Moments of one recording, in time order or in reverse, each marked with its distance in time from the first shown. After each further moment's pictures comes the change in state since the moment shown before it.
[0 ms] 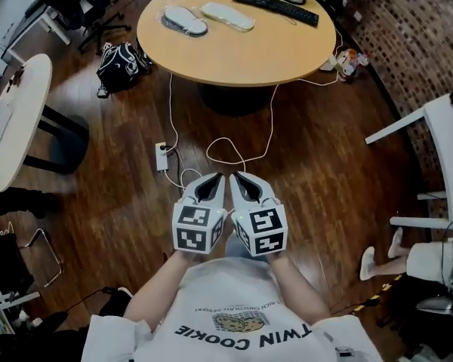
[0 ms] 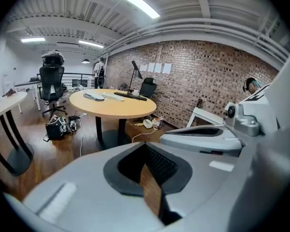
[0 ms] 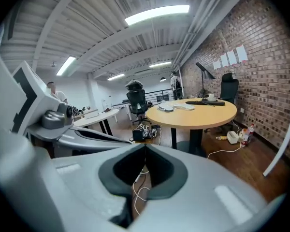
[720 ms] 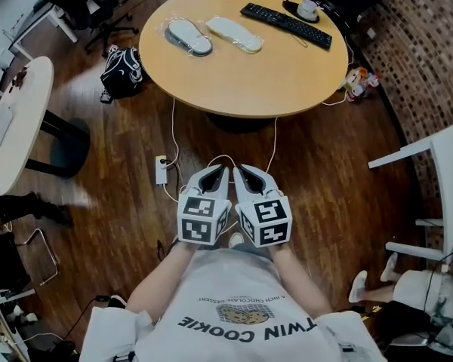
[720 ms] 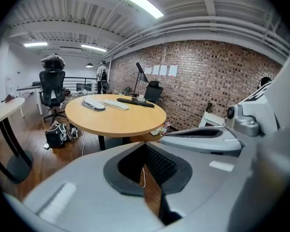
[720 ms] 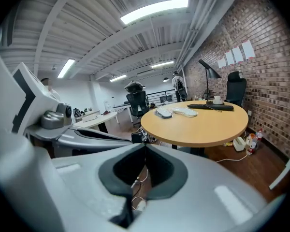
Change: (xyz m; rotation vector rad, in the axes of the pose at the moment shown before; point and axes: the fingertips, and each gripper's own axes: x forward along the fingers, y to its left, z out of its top) left arm 0.096 0.038 0.080 -0.001 -0.033 0.053; right arm 0.084 -0.080 0.061 -0.008 -0.005 0.050
